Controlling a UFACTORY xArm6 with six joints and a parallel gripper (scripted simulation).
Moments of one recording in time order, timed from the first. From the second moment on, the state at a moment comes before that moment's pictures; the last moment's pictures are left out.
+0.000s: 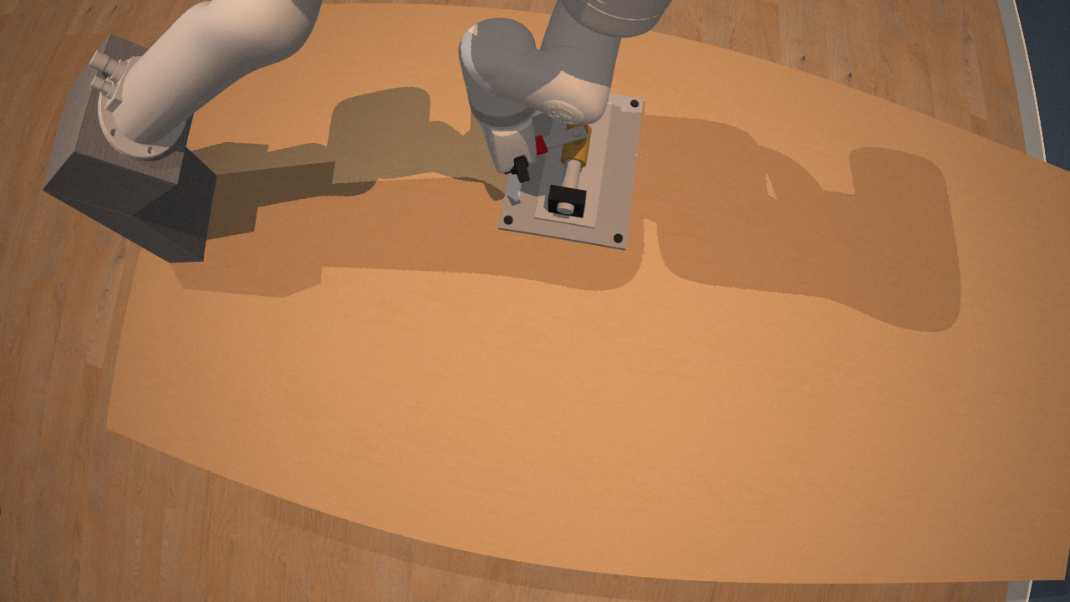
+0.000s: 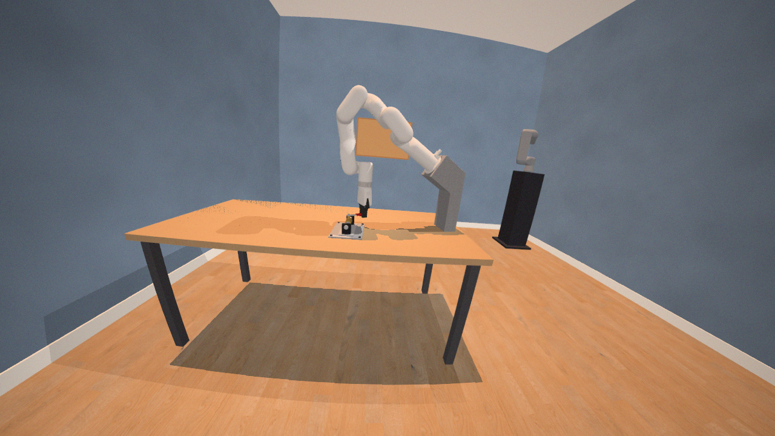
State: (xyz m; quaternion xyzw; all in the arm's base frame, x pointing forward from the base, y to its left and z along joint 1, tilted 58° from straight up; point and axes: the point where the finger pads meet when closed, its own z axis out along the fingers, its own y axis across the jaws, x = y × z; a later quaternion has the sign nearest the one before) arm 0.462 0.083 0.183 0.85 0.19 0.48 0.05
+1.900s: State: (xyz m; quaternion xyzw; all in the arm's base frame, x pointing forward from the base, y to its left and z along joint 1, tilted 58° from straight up) arm 0.456 0.111 0.178 0.87 0.05 0.48 -0.02
